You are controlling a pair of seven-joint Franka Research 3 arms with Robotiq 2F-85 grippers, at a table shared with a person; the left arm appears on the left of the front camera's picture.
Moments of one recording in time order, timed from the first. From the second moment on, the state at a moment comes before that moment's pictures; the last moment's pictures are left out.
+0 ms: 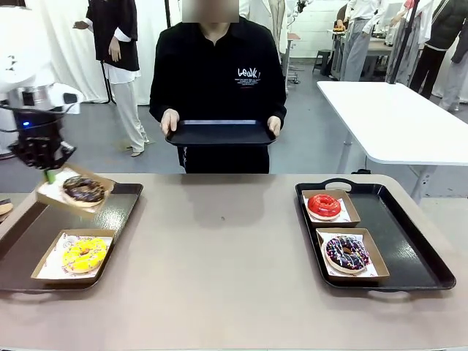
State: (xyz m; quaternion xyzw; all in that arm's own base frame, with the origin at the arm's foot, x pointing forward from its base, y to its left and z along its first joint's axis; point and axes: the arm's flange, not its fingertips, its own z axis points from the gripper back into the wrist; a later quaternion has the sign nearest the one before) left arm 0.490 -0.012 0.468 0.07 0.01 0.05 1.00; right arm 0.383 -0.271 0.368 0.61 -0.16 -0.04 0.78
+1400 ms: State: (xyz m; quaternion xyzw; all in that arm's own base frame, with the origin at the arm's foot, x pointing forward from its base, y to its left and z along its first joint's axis) left arm 0.568 -0.025 0.414 0.05 0.00 0.04 1.00; right arm 0.383 -0.272 0.368 0.61 -0.16 -0.04 0.78
